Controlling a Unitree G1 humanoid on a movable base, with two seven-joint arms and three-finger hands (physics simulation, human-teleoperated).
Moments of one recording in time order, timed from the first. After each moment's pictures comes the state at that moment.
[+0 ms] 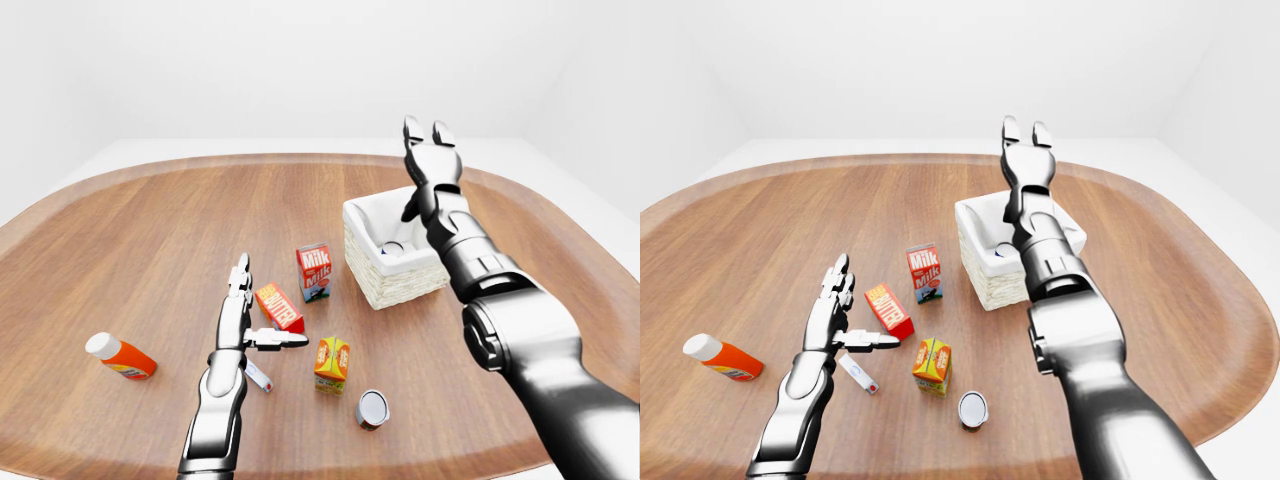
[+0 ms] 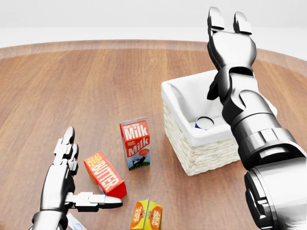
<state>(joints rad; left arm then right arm) 0.02 0.02 0.01 -0.03 0.08 0.04 -0.02 -1.24 -0.26 0.03 1.26 -1.11 0.09 -0.28</state>
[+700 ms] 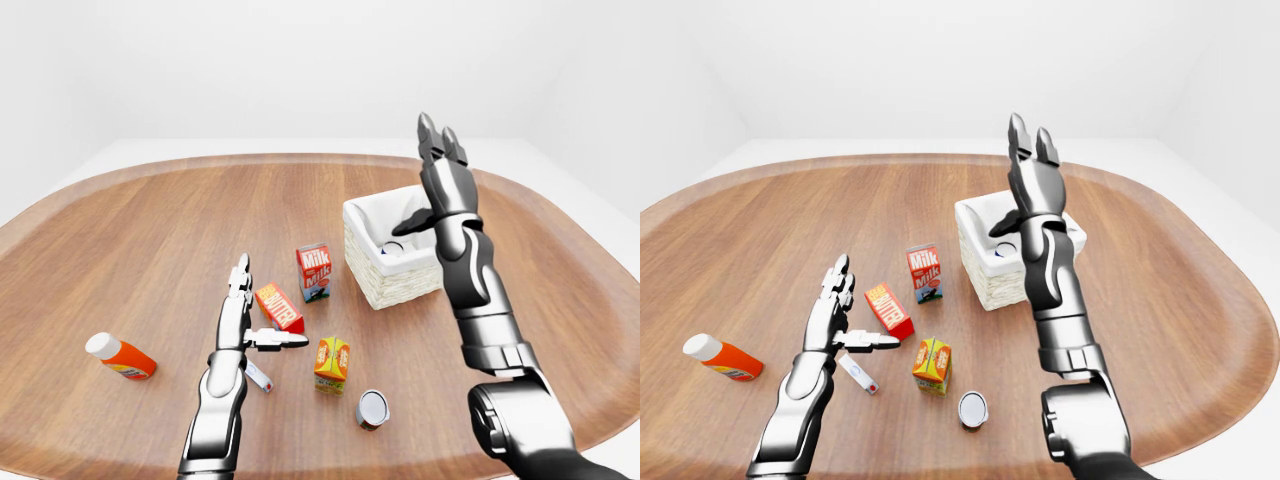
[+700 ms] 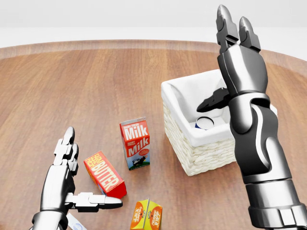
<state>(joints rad) 0.03 0.02 0.01 -0.03 0.08 0.04 -0.02 -0.71 -0.22 -0.05 0.30 -0.88 0.09 -0.05</state>
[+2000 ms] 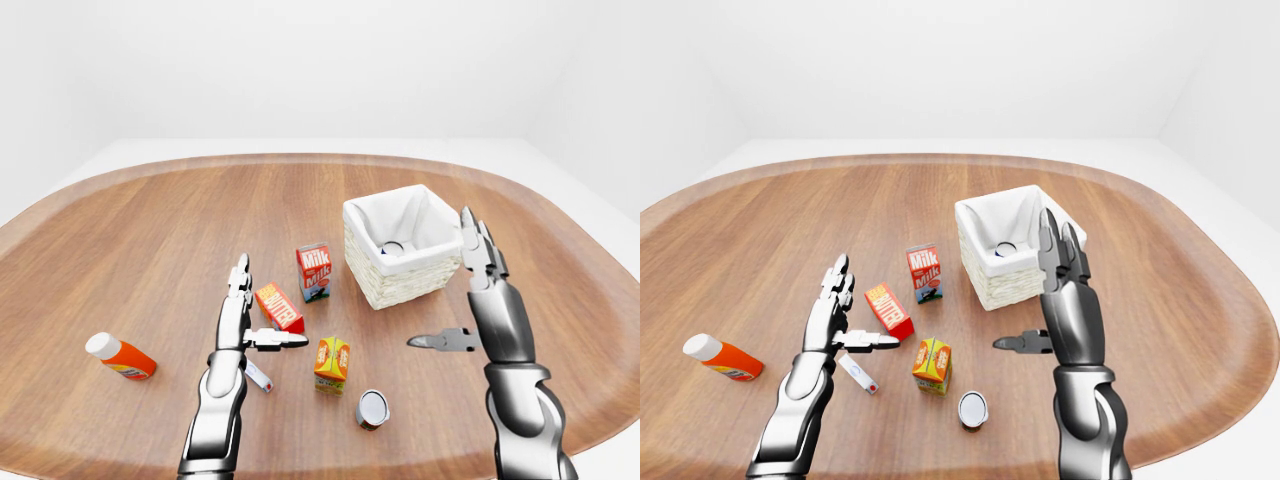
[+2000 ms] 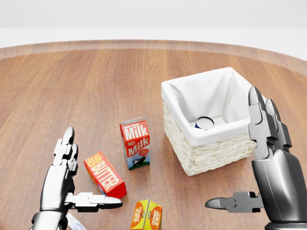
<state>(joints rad) 0.03 0.02 0.01 -0.03 0.08 0.04 -0.02 0.20 -0.03 -0.09 -0.63 -0.73 -0.02 0.11</state>
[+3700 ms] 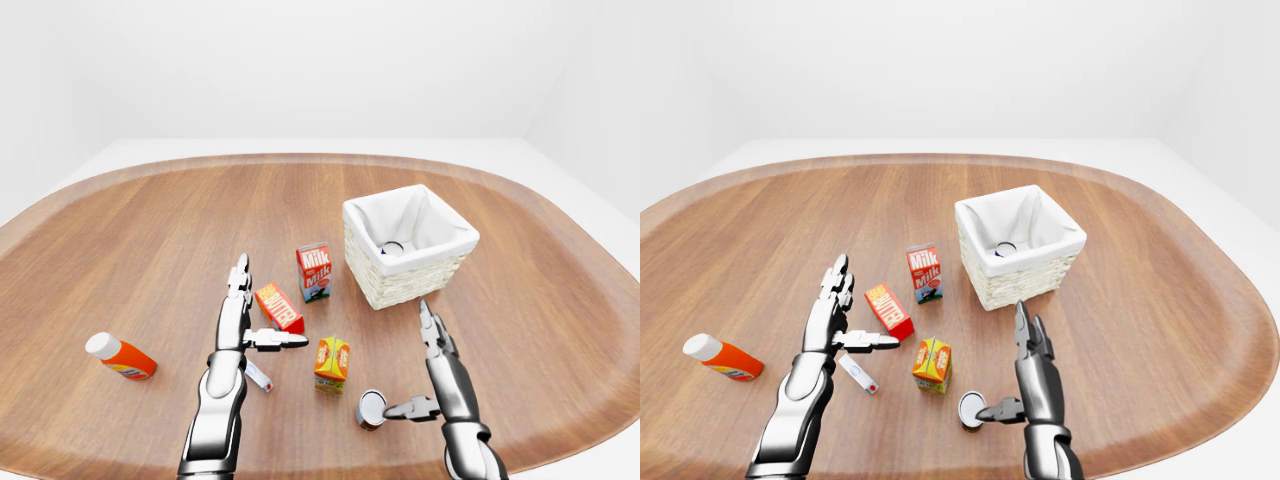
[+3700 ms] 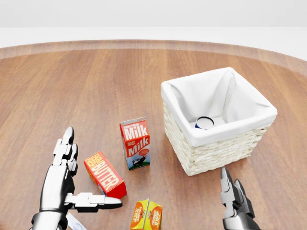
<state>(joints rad) 0.03 0.02 0.01 -0.04 0.08 0.04 -0.02 0.45 -0.05 0.09 -0.20 -0.67 -0.09 -0.16</state>
